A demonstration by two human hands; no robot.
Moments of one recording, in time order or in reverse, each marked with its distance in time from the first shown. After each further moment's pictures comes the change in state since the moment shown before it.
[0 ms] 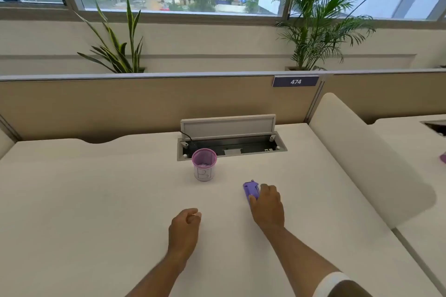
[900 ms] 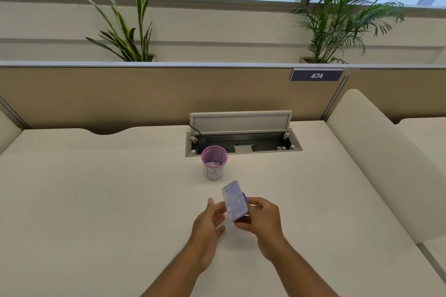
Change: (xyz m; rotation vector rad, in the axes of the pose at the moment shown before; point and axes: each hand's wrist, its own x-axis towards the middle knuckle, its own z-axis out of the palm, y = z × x) left_hand 0.018 0.014 0.030 -0.560 -0.310 -0.305; right_hand -0.040 -0.046 -0.008 1.108 -0.312 0.335
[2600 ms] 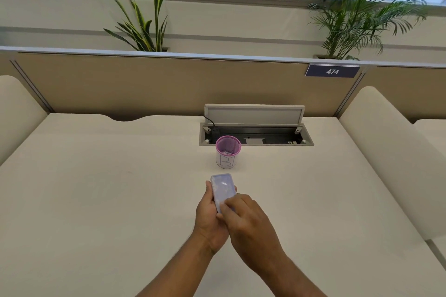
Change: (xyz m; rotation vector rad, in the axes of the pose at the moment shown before) left_hand -0.045 0.019 -0.003 -0.641 -0.177 -0.047; right_hand -0.079 0.006 0.032 -1.216 -0.040 -1.344
